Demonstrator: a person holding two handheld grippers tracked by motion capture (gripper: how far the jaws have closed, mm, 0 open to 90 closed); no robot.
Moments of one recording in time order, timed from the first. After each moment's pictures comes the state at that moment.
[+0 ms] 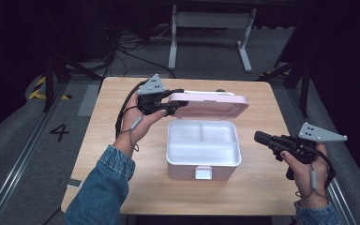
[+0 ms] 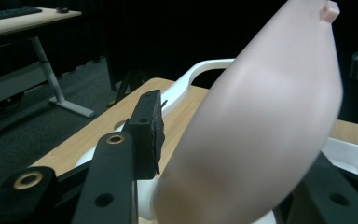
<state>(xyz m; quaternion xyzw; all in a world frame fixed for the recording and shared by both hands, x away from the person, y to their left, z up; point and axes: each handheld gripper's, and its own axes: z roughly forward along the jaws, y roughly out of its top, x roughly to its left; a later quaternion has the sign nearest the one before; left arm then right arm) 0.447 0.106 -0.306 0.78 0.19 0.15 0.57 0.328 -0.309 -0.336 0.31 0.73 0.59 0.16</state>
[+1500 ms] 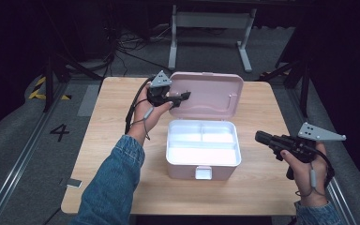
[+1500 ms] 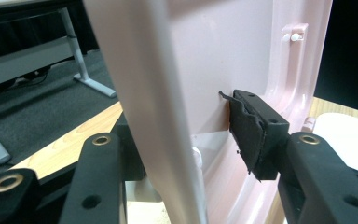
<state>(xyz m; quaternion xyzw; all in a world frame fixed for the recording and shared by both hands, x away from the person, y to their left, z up) 0.500 0.091 -0.342 0.79 0.25 0.17 0.54 0.333 -0.314 -0.343 0.32 0.73 0.58 0.15</state>
